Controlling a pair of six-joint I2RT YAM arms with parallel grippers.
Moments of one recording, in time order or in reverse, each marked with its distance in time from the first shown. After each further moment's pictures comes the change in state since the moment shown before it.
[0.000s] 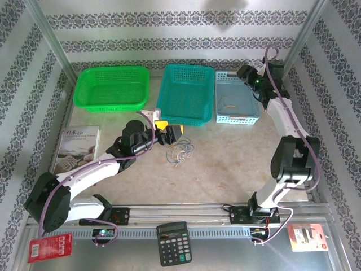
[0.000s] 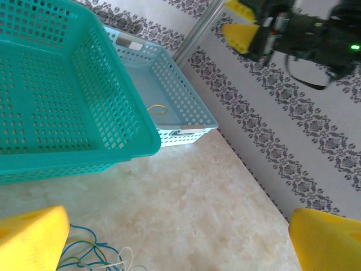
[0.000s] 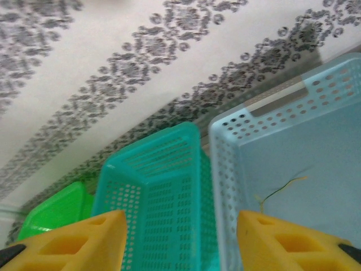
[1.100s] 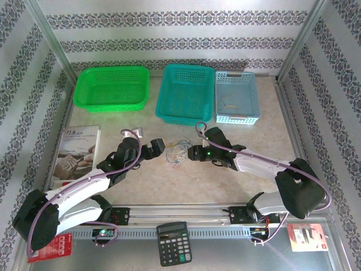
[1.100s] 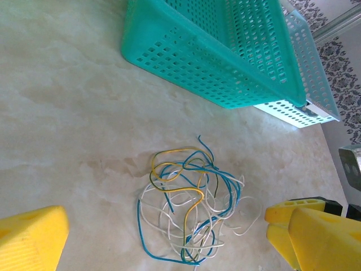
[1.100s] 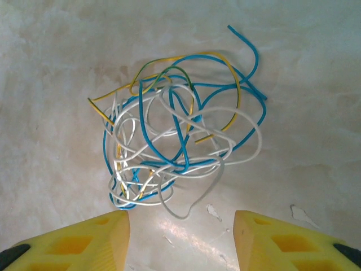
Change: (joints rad) left arm 0.000 -0.203 -0.233 -0.276 -0.264 -0.225; right arm 0.686 -0.278 -0.775 0.061 0.113 -0.100
